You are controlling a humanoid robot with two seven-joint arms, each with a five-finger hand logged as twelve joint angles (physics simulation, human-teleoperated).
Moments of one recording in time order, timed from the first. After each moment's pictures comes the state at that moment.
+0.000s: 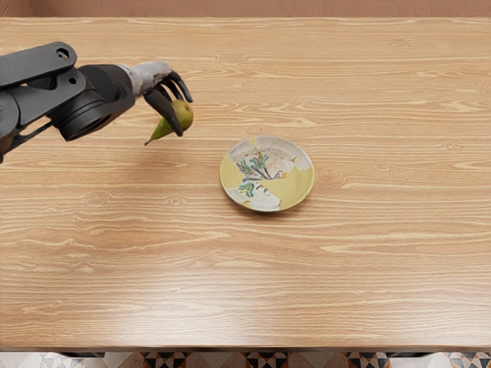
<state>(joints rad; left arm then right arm) -1.37 0.44 -0.13 -1.20 0.69 0.08 0.61 -0.03 0.00 -0.02 0.11 -0.05 0.10 -0.22</state>
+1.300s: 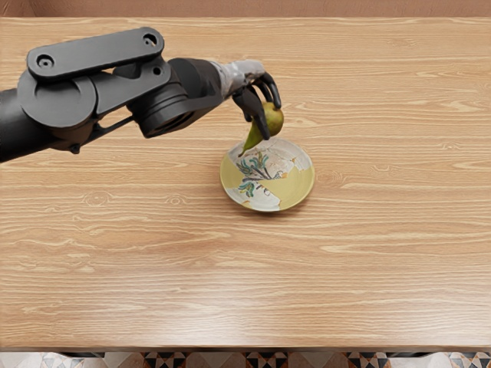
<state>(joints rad) -1.50 0.21 -0.12 -1.20 0.55 0.10 0.61 -0.03 0.00 -0.02 0.11 -0.05 0.10 -0.22</state>
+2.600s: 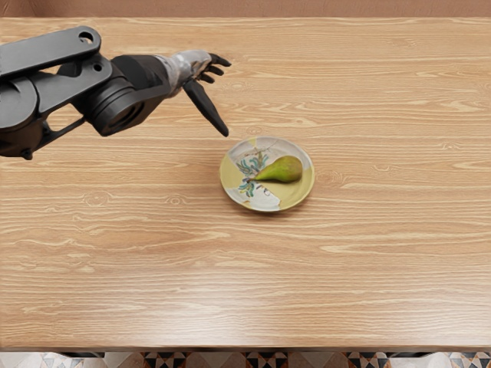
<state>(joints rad) -1.41 0.38 -0.18 -1.28 0.53 0.19 0.61 -0.03 0.00 -0.02 0.11 -0.05 0.10 -0.22</state>
